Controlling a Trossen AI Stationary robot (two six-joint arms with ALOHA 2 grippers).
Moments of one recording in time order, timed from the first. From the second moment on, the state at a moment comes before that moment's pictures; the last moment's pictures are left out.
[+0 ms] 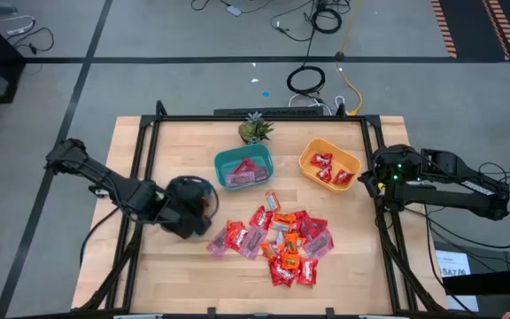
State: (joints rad) left arm -0.48 1.30 1.13 -1.00 -0.53 -1.10; right arm -0.29 0.40 0.70 -1.19 0.03 0.59
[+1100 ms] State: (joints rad) left arm -0.48 1.37 1.13 -0.82 -0.50 -0.73; right arm -0.06 0.83 0.70 -0.87 -0.10 0.40
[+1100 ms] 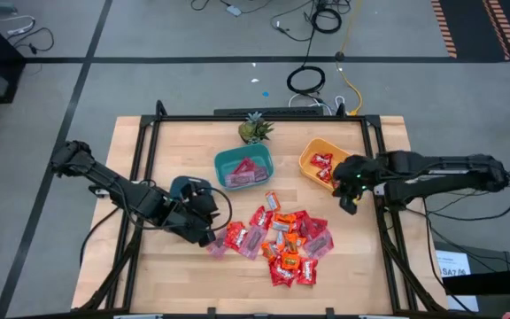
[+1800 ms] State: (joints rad) left arm -0.48 1.37 1.13 -0.82 -0.50 -0.73; right arm 0.01 1.13 0.70 -0.62 -0.11 0.57
